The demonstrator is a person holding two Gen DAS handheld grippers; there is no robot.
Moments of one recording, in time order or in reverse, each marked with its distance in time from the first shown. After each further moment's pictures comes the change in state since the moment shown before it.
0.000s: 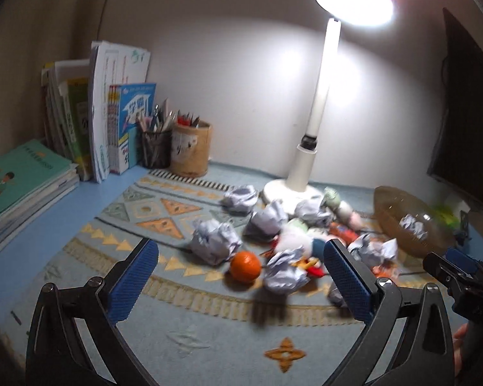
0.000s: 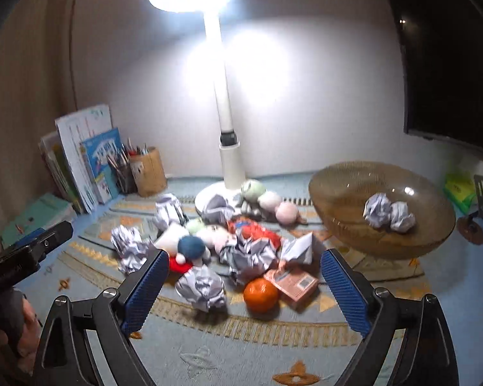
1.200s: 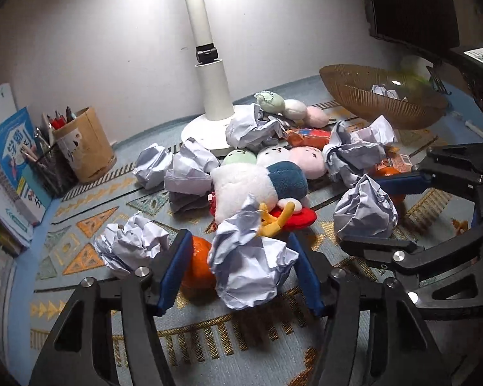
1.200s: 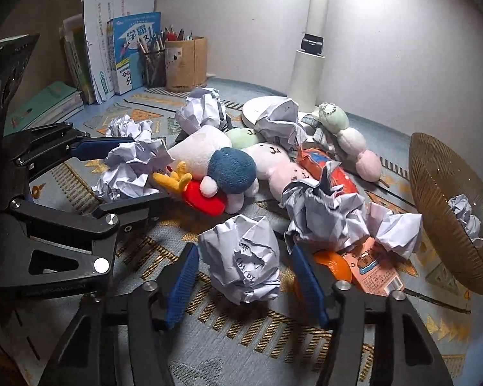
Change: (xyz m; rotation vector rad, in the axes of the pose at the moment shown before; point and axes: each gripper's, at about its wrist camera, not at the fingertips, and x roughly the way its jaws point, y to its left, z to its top) left arm 0.086 -0.066 -0.026 0.542 0.200 -0.186; right arm 0.097 0.043 -0.015 -0.313 0.284 0.072
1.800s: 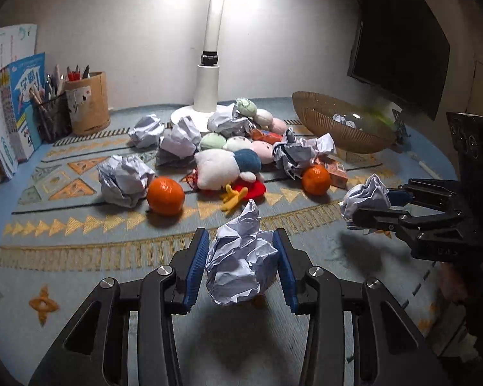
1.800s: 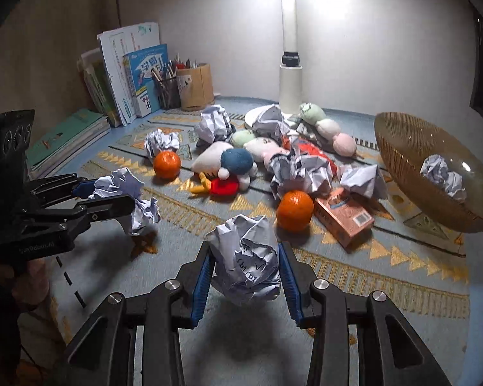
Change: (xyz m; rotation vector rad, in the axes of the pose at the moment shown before) left arm -0.069 0.008 -0.049 -0.213 -0.026 -0.214; right arm -0.073 -0.008 -0.061 0.107 -0.041 0.096
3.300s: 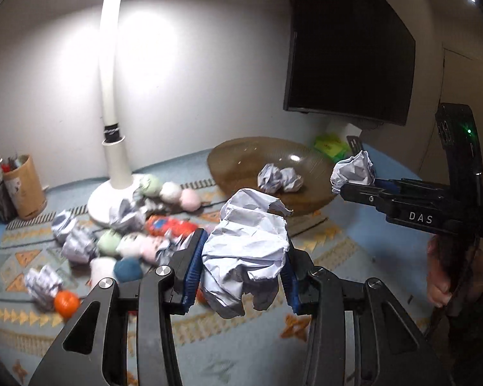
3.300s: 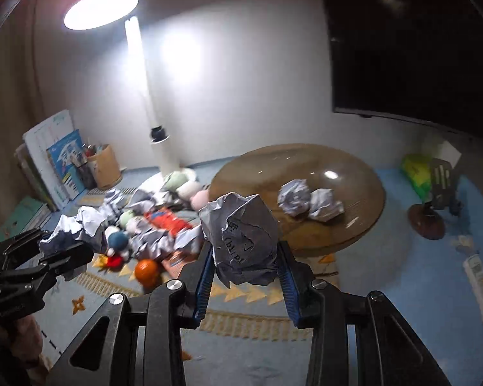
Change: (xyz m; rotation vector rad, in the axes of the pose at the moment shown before) left arm 0.033 -0.146 0.113 0.127 -0.128 -0.101; right arm -0.110 -0.173 0.040 0.312 -0.213 -0.245
